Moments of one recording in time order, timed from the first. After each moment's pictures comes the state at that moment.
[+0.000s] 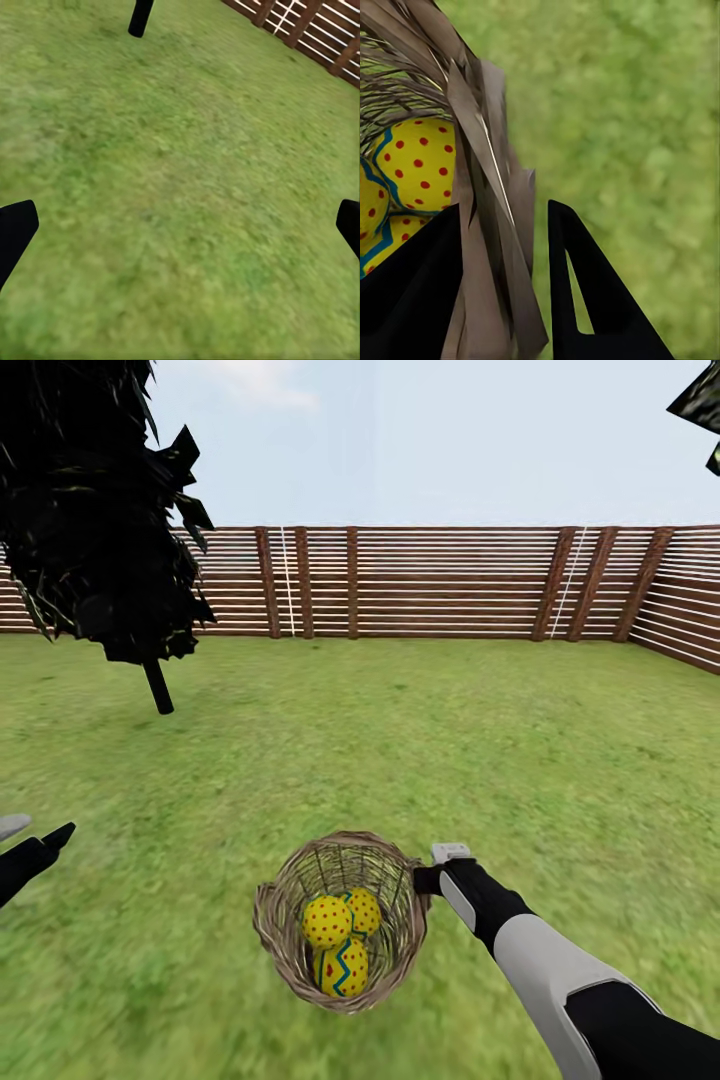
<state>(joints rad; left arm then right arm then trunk) -0.21 0.47 0.37 -1.60 0.91 0.50 0.28 -0.88 0.08 0.21 -0.37 -0.23 0.46 -0.09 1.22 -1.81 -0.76</state>
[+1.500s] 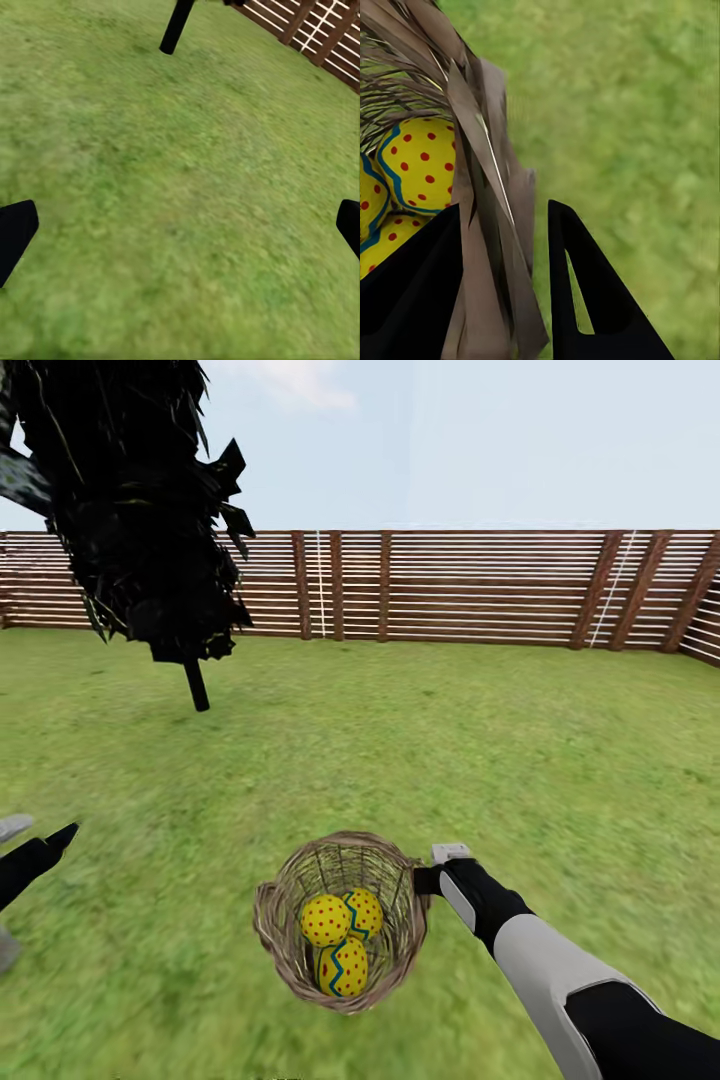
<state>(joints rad) -0.21 0.46 0.37 -1.60 0.91 0.50 0.28 -0.88 0.09 0.21 -0.37 -0.22 0.46 -0.09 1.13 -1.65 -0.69</state>
